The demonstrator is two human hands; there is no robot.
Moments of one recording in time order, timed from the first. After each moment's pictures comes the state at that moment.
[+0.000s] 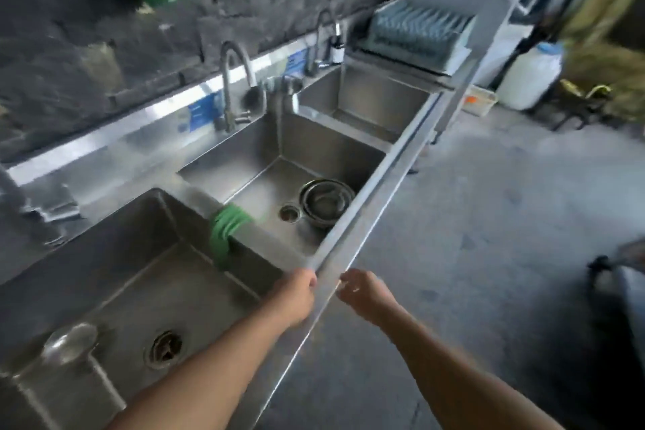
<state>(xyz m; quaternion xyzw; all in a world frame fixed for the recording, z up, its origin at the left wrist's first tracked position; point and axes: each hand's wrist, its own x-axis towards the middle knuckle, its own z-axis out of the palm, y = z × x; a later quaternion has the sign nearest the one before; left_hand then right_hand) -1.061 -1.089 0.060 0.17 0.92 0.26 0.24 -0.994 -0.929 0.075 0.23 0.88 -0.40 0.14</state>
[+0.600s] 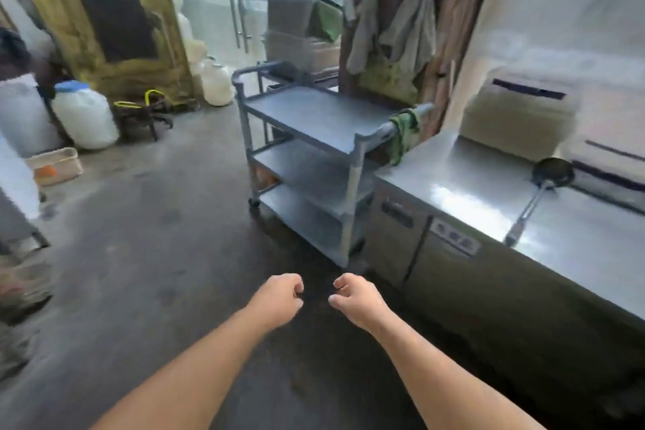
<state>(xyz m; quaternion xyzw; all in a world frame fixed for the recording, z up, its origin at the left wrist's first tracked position) -0.680 -0.502 0.119 0.71 0.65 0.05 0.28 -0.494 -0.520 0.115 0.68 0.60 -0.39 -0.16</state>
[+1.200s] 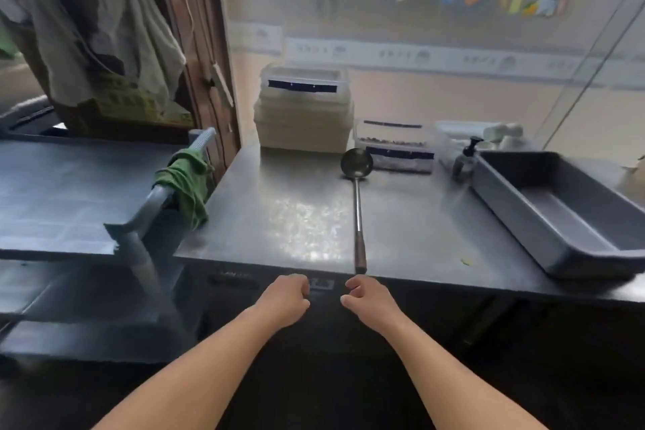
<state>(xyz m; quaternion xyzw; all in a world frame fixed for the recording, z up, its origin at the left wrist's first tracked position) -0.259 -0.232 0.109 0.89 0.32 -0.08 0.31 -0.141 -0.386 0.109 0.86 0.26 -0.30 -0.31</state>
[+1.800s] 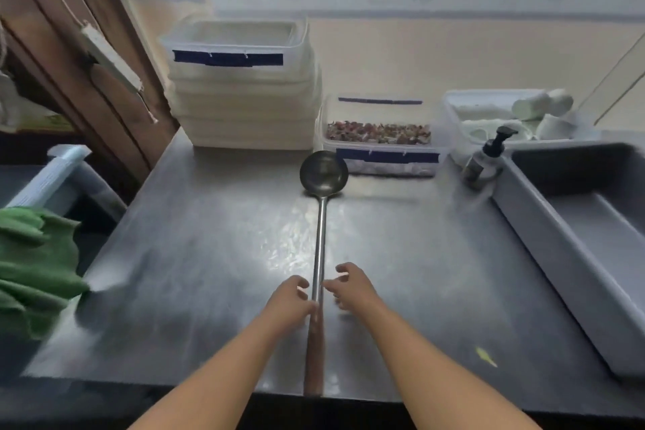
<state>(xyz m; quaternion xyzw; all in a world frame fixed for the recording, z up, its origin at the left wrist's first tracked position) 0.065 -0.141 0.020 0.73 0.43 -0.10 0.52 0.182 -0.241 0.005 0.79 0.08 -0.44 -0.42</state>
